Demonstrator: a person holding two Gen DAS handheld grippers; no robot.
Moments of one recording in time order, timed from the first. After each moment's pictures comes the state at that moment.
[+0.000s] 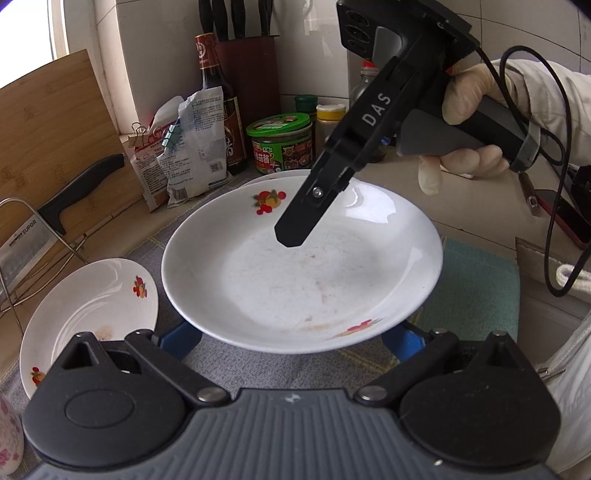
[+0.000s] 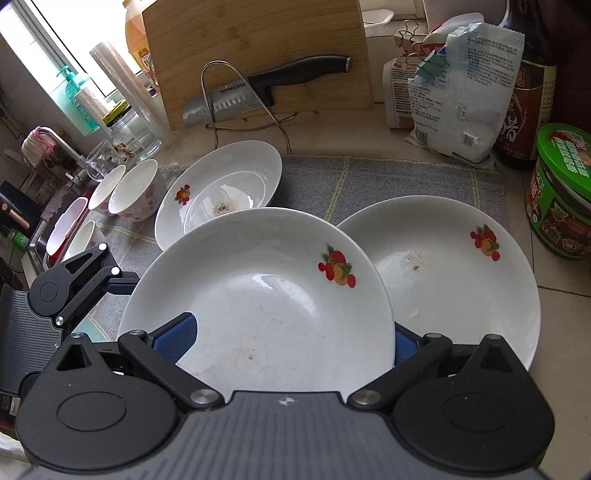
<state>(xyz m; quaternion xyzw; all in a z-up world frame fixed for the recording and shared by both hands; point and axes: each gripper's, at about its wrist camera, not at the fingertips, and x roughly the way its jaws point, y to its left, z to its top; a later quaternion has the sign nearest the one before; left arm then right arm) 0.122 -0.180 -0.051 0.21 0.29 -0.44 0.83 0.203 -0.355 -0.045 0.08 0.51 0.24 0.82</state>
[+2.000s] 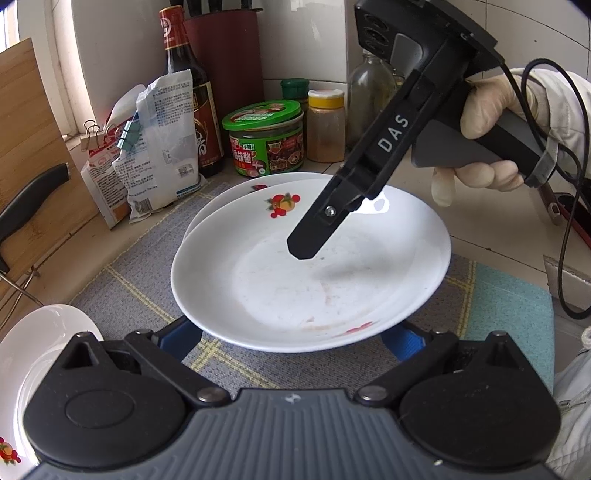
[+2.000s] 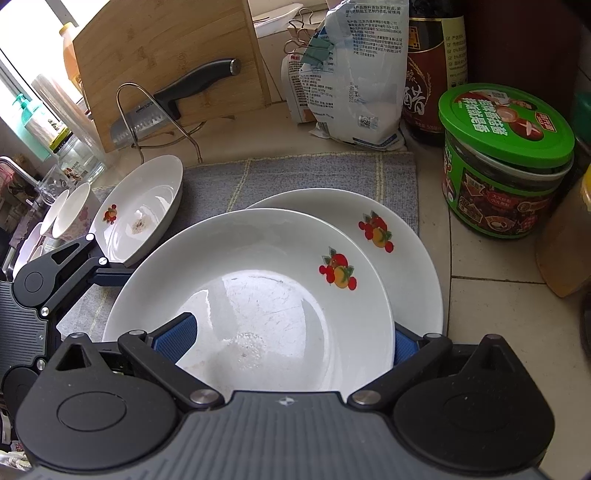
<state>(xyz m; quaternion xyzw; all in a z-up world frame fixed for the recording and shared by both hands) 0.175 -0.229 -0.075 0.22 0.30 -0.46 0.80 0.220 -0.419 -0.075 0.10 0.52 0.18 0.83</state>
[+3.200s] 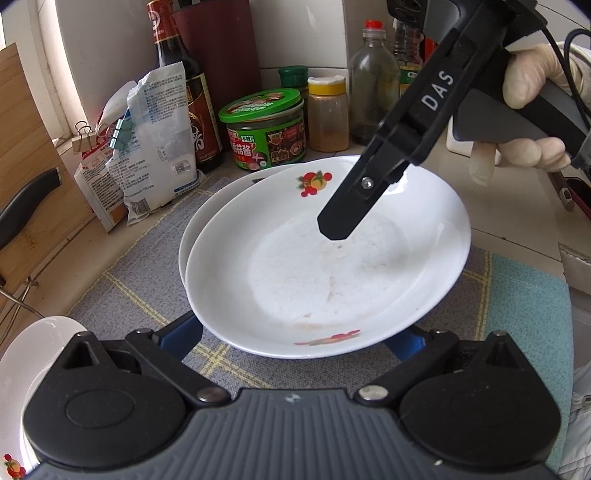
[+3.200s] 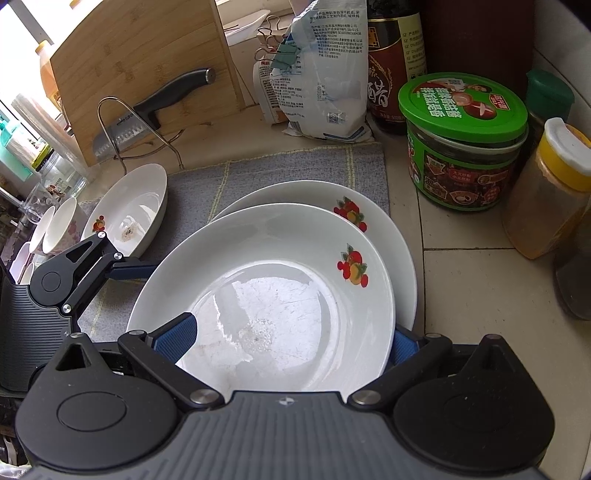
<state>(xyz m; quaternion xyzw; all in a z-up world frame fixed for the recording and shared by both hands) 0.185 -0.241 -0.080 0.25 0.31 -0.45 0.80 0.205 -0.425 -0.065 0.12 0.53 0.14 0.83</state>
